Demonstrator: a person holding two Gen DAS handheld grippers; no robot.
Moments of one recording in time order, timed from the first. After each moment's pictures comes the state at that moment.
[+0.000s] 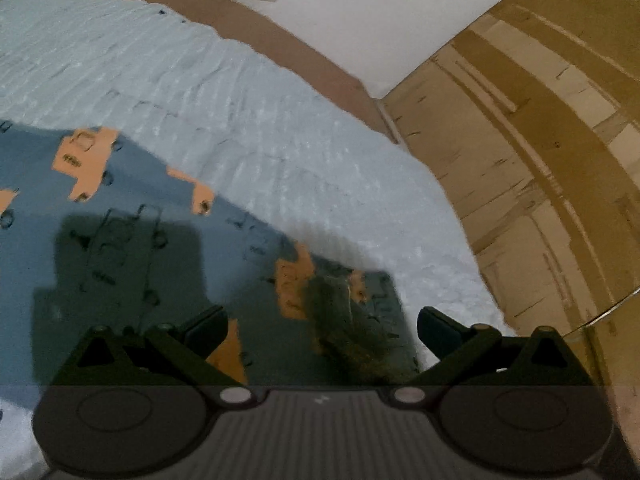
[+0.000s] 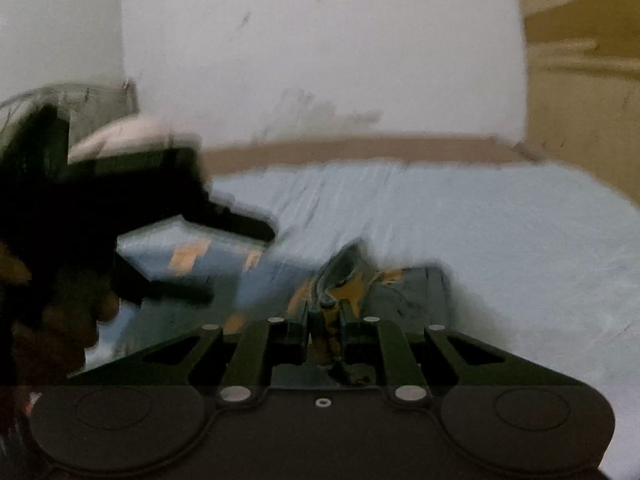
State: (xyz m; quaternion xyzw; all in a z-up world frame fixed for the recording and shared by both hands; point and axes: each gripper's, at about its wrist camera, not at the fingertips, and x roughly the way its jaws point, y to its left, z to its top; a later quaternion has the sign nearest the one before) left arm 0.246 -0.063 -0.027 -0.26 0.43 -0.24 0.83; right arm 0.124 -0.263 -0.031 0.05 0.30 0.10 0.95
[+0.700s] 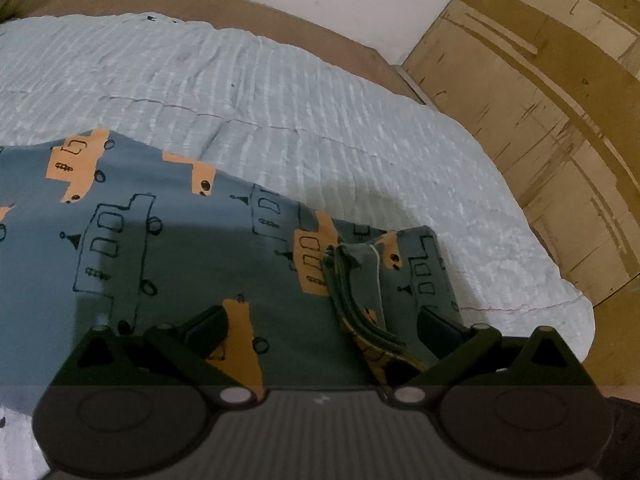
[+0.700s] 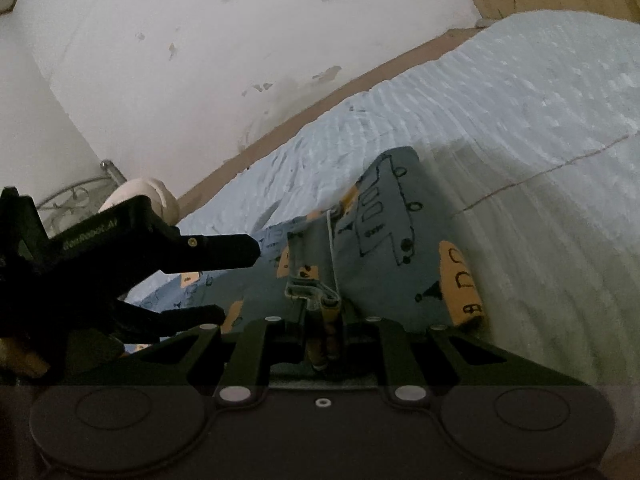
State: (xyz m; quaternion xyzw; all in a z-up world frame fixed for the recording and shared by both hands) left arm 0.244 -0.101 -0.034 -0.16 0.46 -0.21 0.85; right arm 0.135 -0.316 -0.067 0.29 0.31 0.10 0.90
